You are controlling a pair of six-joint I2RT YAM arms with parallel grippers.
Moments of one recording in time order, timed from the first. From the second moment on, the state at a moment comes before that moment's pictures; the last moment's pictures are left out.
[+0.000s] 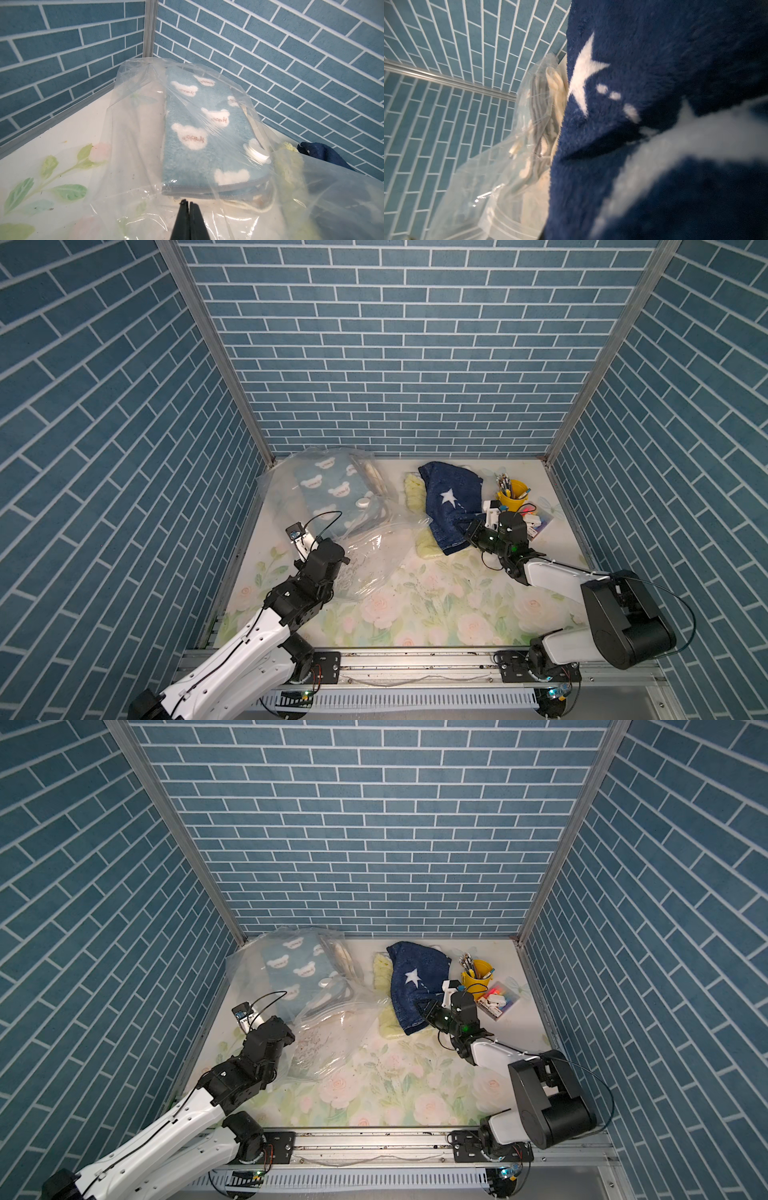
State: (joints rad) left arm -0.63 0.74 0.53 -0.35 -0.79 -0.79; right arm 0.37 1.38 0.52 0.43 -0.40 0.91
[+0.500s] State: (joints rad) left arm -0.63 0.72 0.53 -0.35 -0.77 -0.77; right arm 0.39 0.91 0.47 -0.09 -0.26 0.67
